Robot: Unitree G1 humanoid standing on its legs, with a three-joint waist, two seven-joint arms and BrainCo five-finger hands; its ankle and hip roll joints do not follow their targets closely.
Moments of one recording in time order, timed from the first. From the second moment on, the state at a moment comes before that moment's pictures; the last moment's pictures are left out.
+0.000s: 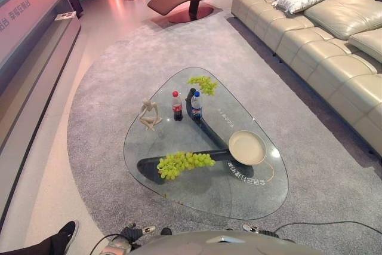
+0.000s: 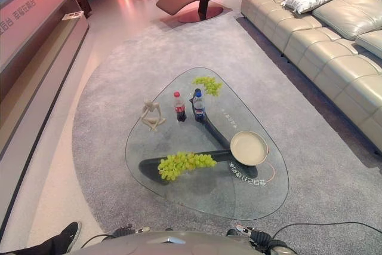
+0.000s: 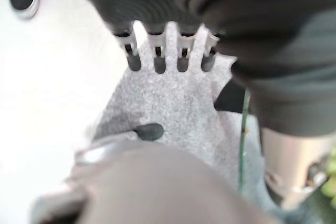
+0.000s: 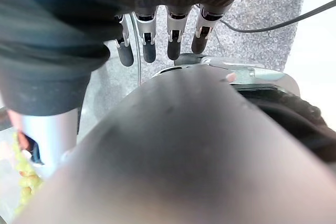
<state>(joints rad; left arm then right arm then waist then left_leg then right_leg) 0.03 0.22 -0.31 1.21 -0.07 0.04 0.12 0.06 -0.25 0.22 1.23 0.33 0.01 0.23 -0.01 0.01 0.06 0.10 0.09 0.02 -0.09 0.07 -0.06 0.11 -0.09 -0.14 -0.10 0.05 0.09</state>
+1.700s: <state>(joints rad) -1.06 0.54 -0.74 1.06 0.36 0.24 0.41 -0.41 -0.33 0.37 0.94 0.80 -0.11 0.20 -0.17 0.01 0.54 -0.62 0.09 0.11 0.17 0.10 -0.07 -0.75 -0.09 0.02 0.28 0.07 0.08</state>
